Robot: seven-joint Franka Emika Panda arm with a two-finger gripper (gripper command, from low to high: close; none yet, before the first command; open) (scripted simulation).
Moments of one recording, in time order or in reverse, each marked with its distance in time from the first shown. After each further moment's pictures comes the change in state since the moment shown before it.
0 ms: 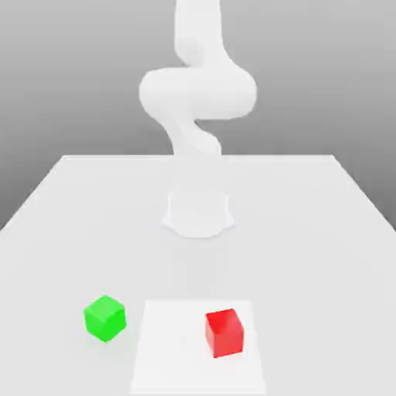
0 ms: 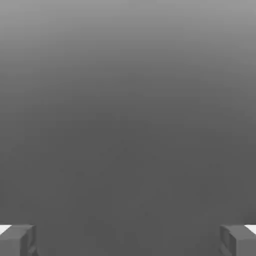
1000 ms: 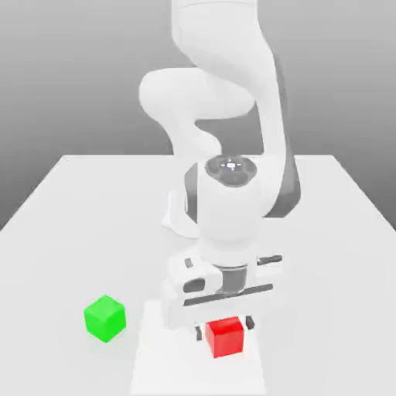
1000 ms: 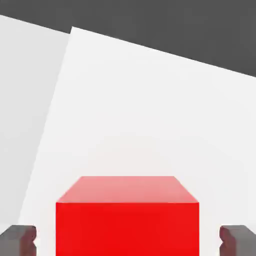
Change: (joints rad) arm 0.083 0.979 0.009 -0.329 -0.011 0.592 -0.153
